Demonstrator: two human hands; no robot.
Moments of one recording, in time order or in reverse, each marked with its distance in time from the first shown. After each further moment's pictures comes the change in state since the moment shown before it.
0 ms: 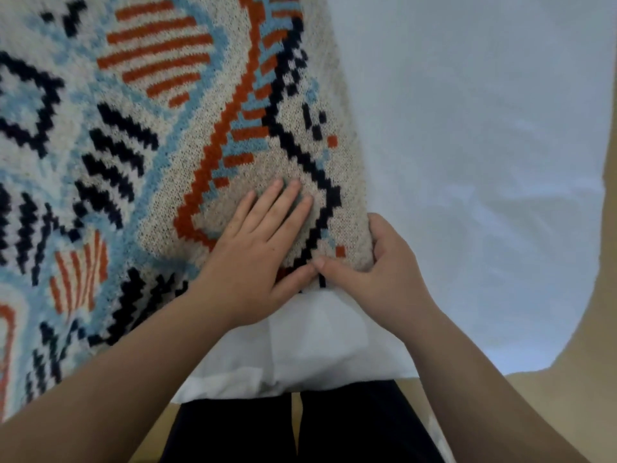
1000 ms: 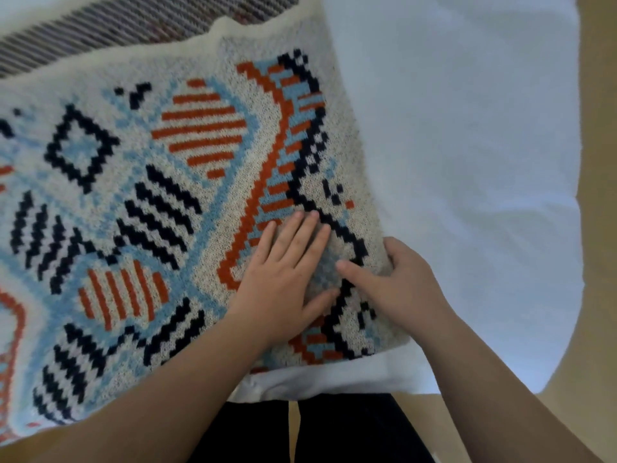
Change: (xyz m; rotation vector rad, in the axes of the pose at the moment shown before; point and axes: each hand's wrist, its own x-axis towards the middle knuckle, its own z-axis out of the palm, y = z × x) left_hand 0.007 0.065 0.036 0.144 -0.026 -0.115; right_hand -0.009 0.017 -0.058 -0.244 0.064 0.118
